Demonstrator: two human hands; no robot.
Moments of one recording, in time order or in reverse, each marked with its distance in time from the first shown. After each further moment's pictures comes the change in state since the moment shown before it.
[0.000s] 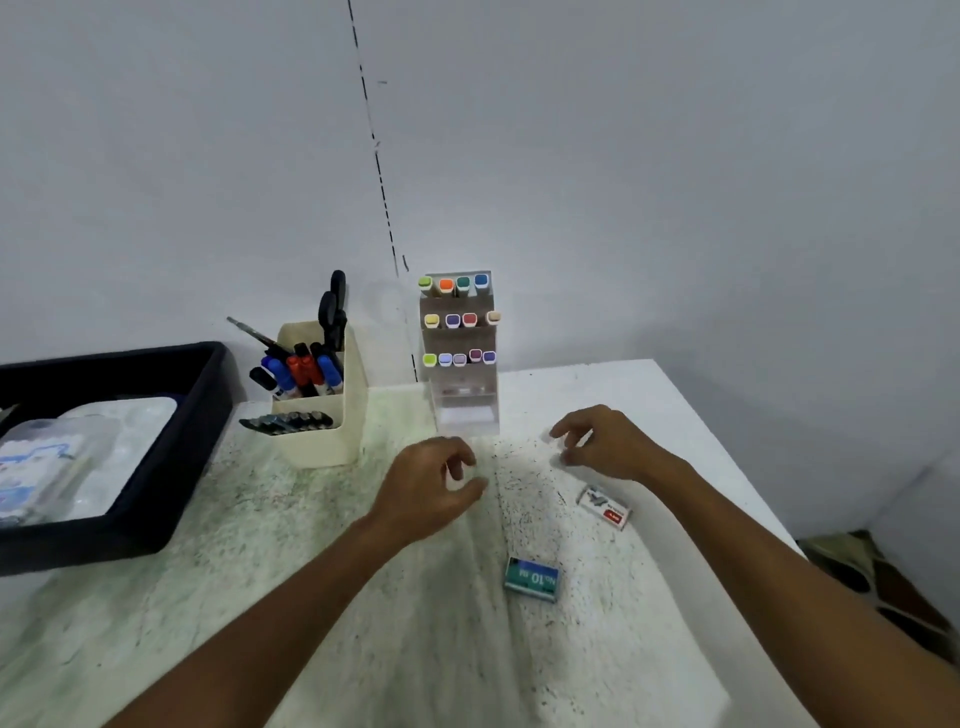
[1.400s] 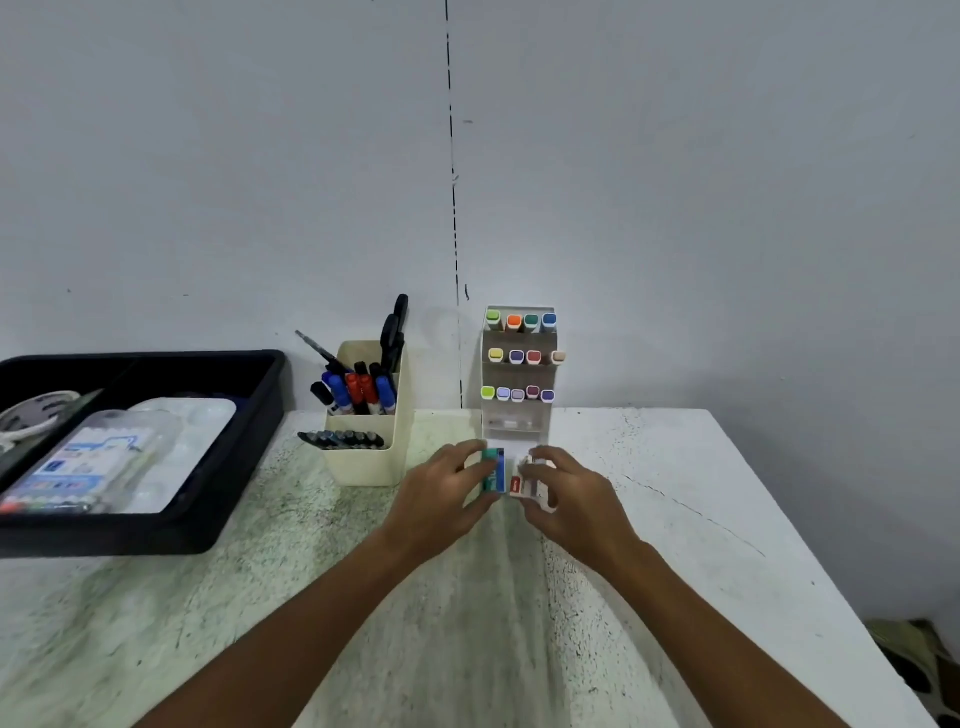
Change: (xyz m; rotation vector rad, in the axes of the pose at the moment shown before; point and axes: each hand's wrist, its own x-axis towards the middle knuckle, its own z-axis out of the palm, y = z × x) left_hand 0.008 -0.042 -0.016 0.420 0.141 0.276; right_hand 0.007 -0.047 0.078 -0.254 0.363 -0.543
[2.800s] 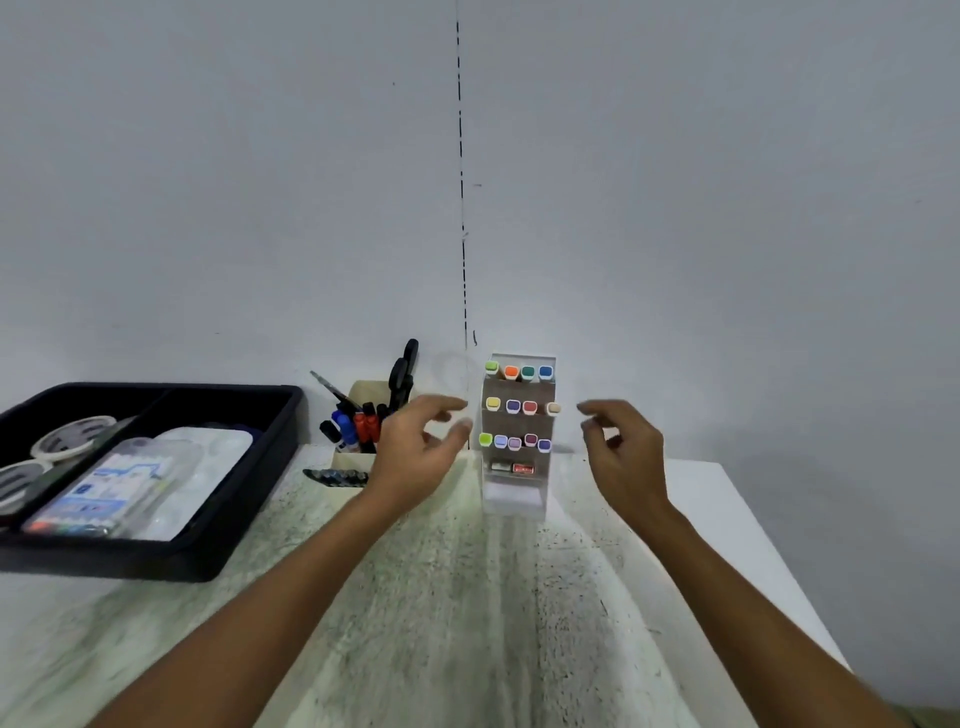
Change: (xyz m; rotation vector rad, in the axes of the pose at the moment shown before) left_hand 0.067 -0.004 -0.064 -0.506 0.297 -0.458; right_hand 0.069 0.024 -0.068 0.488 0.435 0.195
